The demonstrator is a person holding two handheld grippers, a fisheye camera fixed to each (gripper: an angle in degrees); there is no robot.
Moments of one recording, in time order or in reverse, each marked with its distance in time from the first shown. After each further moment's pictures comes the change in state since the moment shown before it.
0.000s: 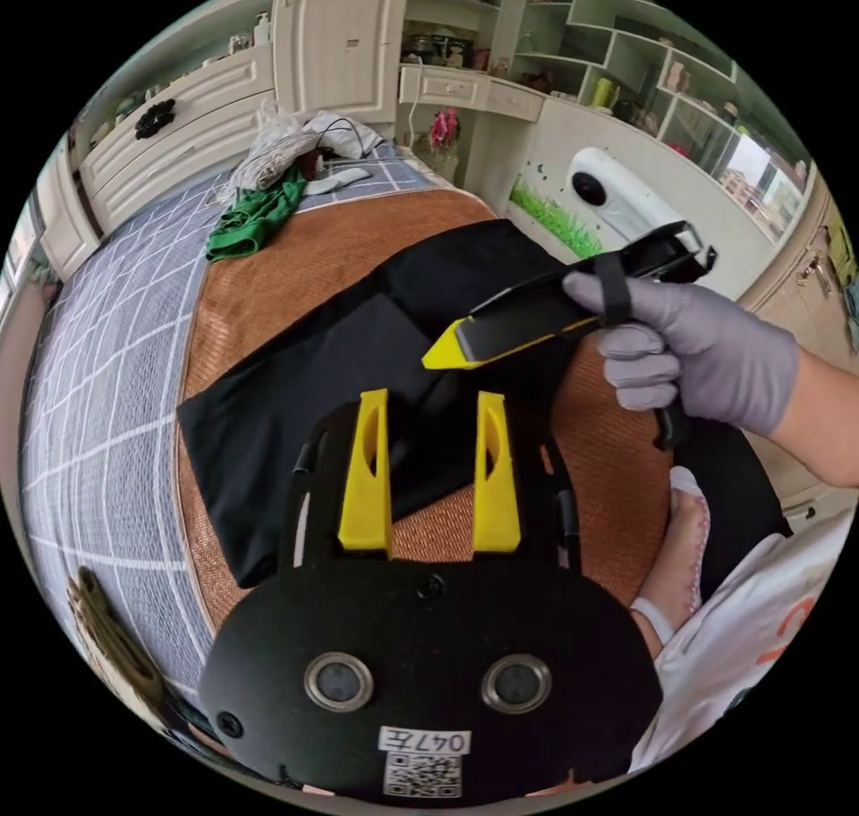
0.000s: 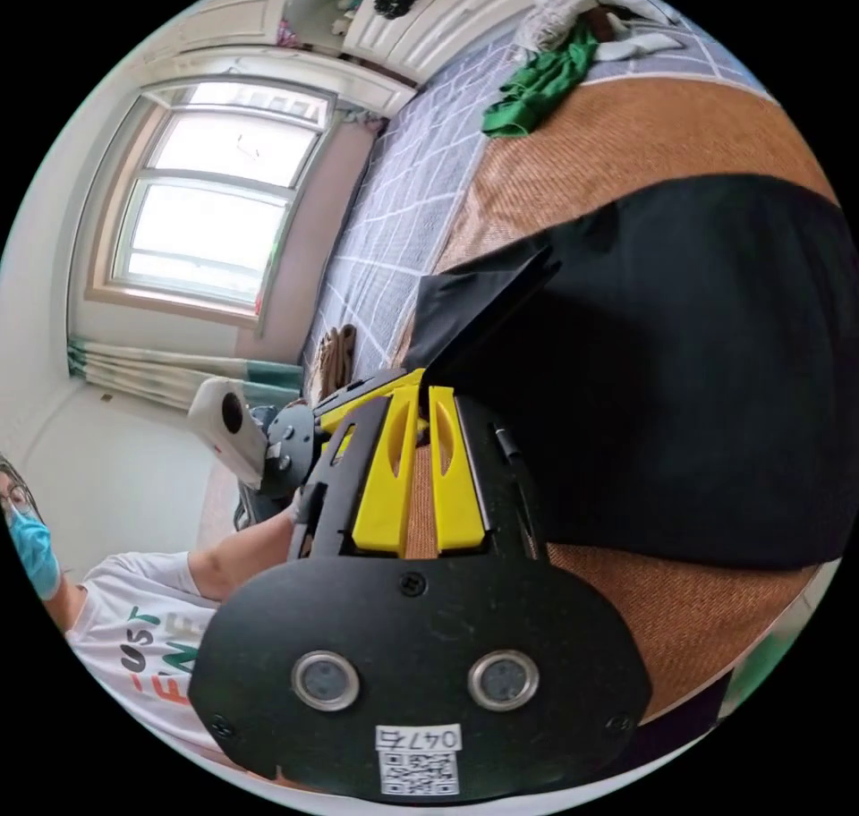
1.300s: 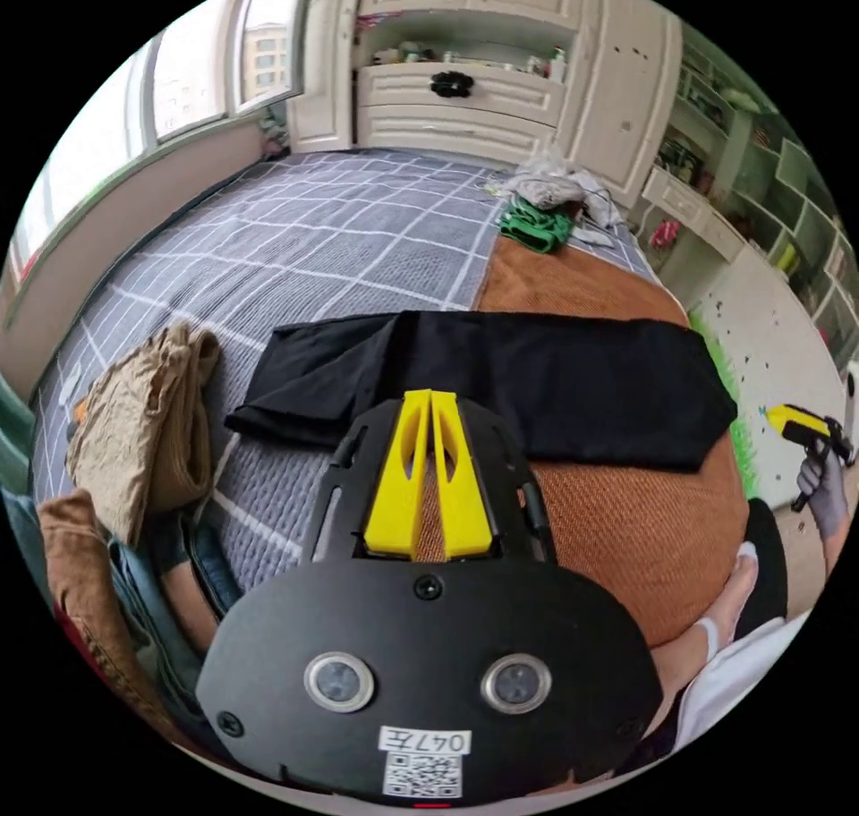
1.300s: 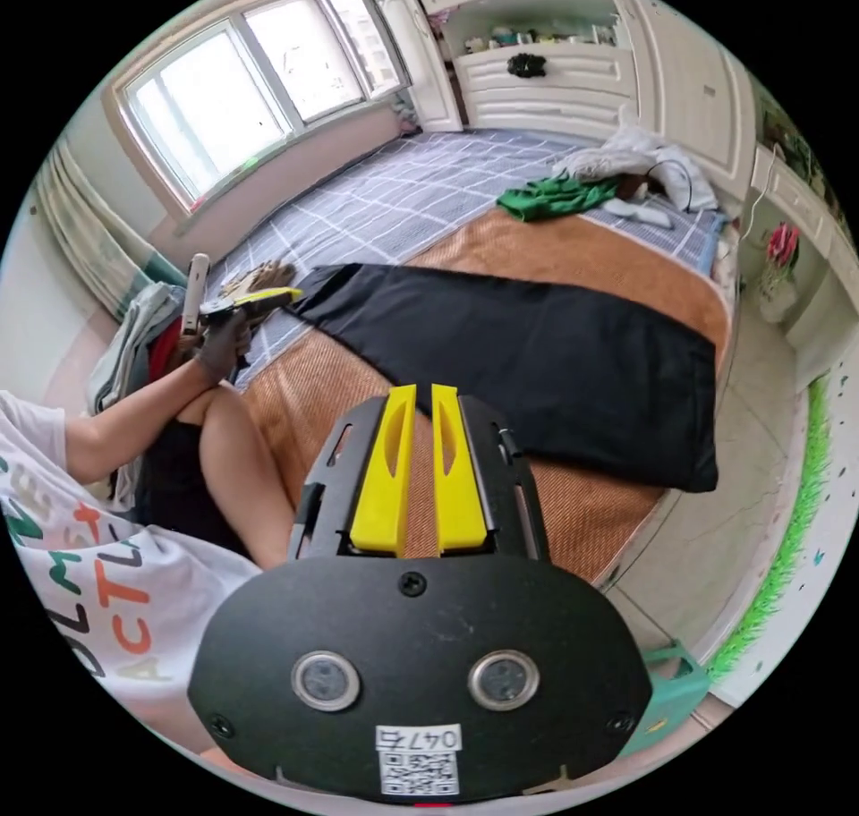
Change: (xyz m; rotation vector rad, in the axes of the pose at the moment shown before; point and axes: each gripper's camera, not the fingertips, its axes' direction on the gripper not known) left arm -0.151 0.228 -0.146 0.136 -0.252 -0.425; right arm -0.311 0.009 -0.147 0.073 0.529 -0.339
